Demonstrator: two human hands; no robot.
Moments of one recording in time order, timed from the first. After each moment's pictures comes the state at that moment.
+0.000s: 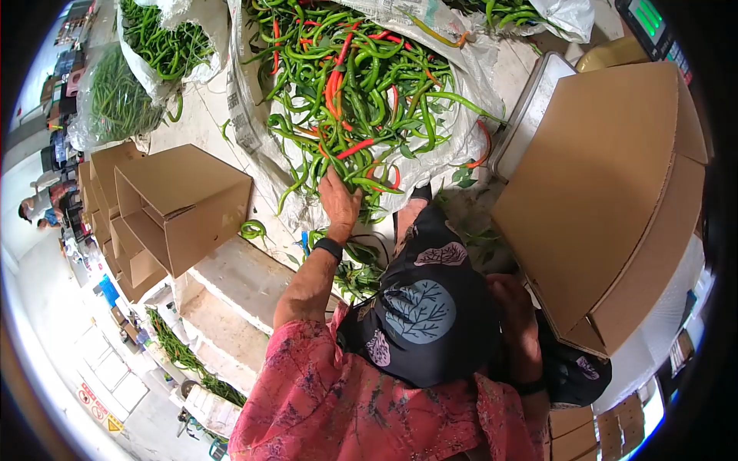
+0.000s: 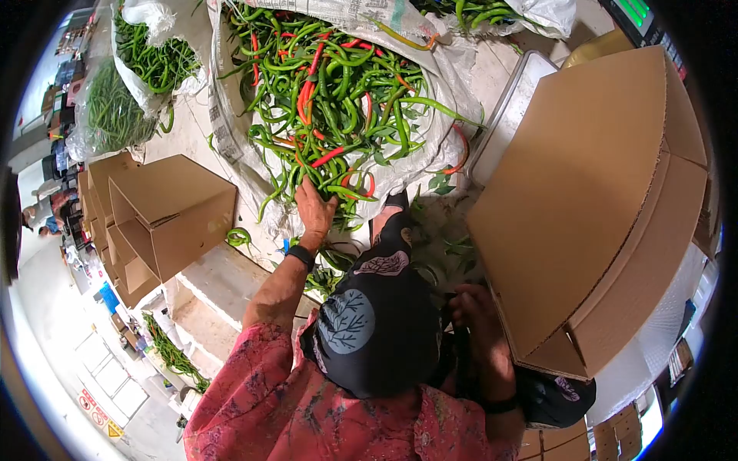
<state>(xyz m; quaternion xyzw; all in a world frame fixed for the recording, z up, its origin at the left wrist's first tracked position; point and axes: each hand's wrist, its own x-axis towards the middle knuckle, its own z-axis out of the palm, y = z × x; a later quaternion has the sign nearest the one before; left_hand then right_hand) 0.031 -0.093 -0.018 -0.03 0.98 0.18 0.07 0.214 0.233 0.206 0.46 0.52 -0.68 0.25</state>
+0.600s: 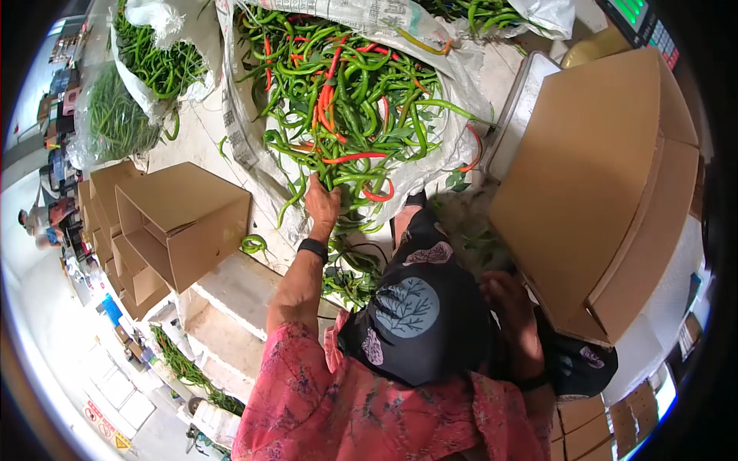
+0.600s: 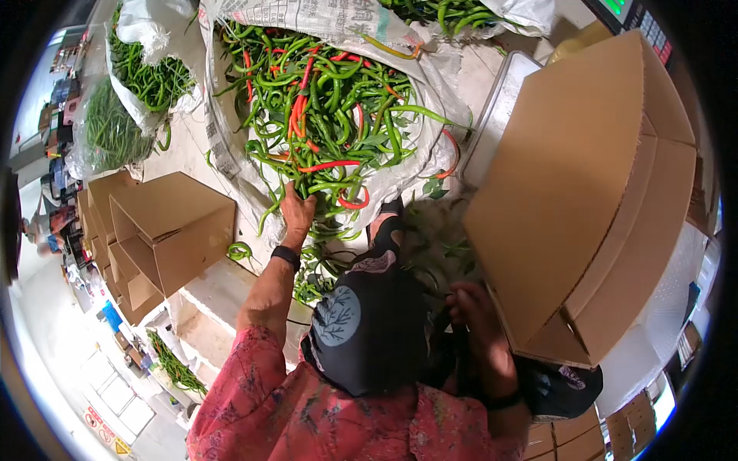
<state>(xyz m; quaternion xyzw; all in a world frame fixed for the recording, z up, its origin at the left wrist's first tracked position) -0.011 -0.116 -0.016 -0.06 0.97 0.22 0.09 0.222 0.229 0.196 0.47 0.47 -0.71 0.23</state>
